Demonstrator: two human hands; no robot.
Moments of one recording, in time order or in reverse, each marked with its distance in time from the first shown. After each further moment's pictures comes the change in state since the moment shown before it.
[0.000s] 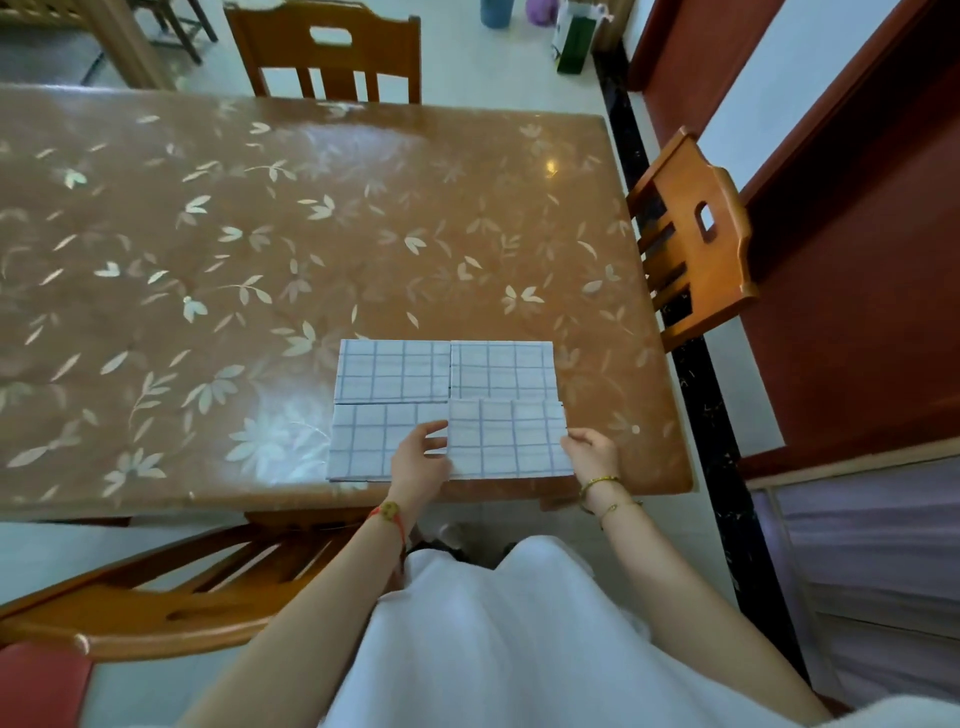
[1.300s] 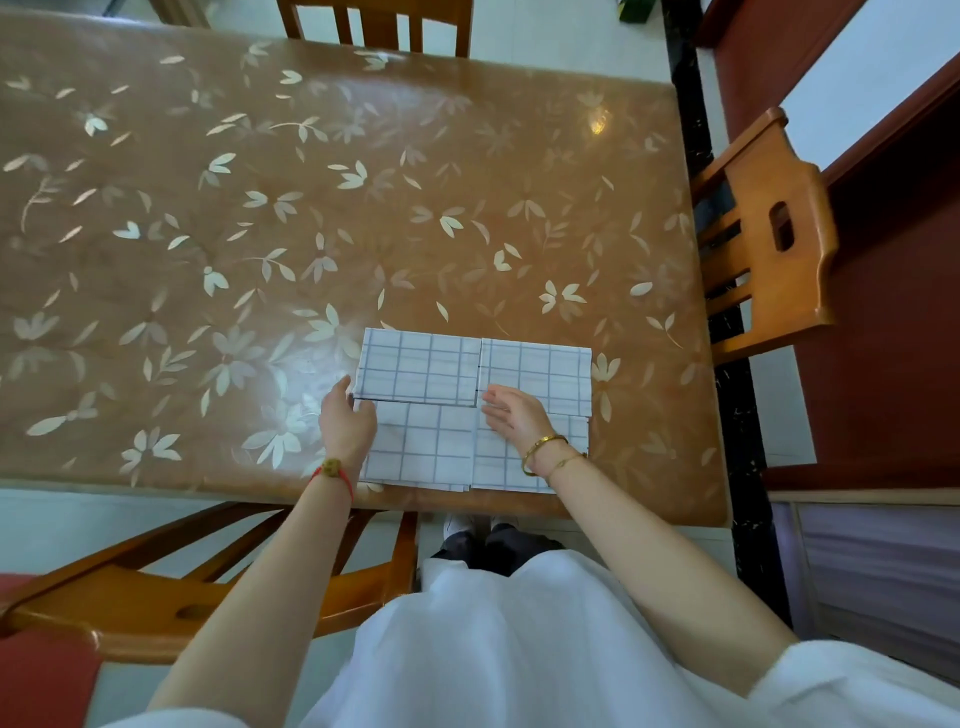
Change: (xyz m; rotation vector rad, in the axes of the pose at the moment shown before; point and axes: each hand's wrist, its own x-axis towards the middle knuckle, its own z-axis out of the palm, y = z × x) left_hand 0.080 0.003 -0.095 0.062 0.382 -0.046; right_hand 0.004 -0.084 0.112 0.197 -0.516 0.175
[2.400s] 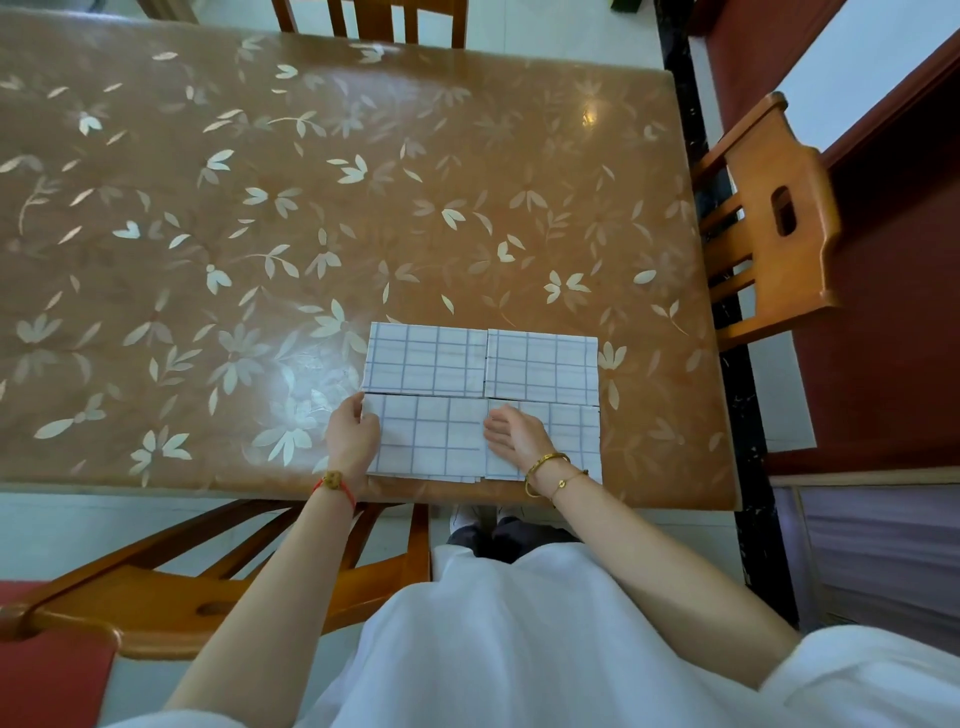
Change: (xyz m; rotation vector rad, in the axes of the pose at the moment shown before) left_hand -0.021 -0.009 -0.012 0.044 -0.081 -0.029; right_hand -0.024 0.026 0.015 -0.009 0.082 0.085
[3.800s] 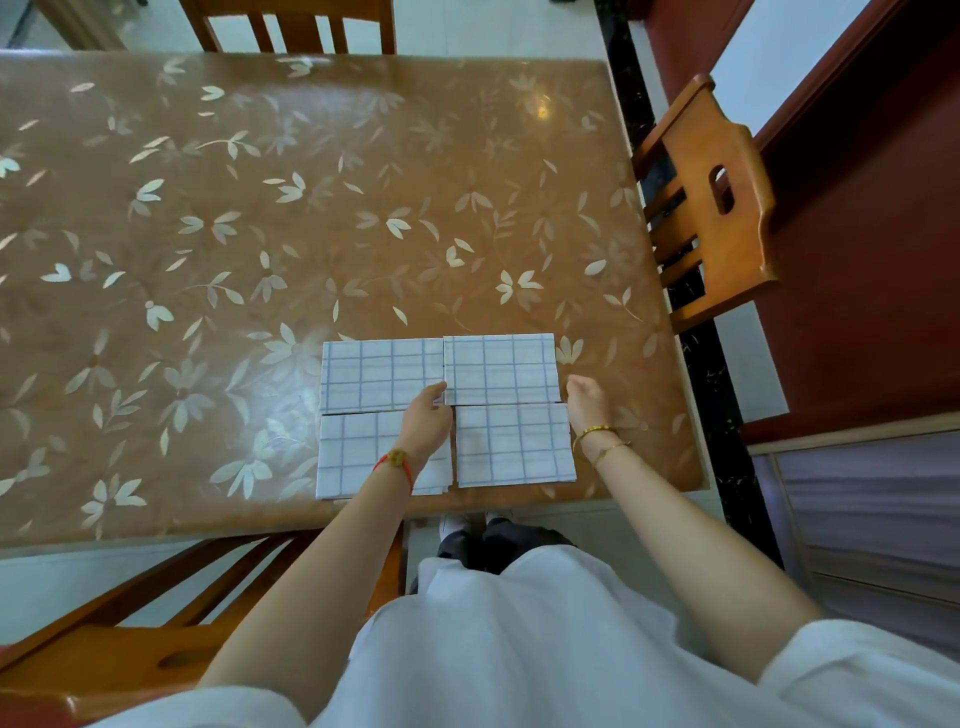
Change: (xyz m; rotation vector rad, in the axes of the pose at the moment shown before) left_hand -0.013 0.058 0.105 0.111 -0.407 0.106; right_hand 0.028 -0.030 -0.115 -0.200 0.452 -0.228
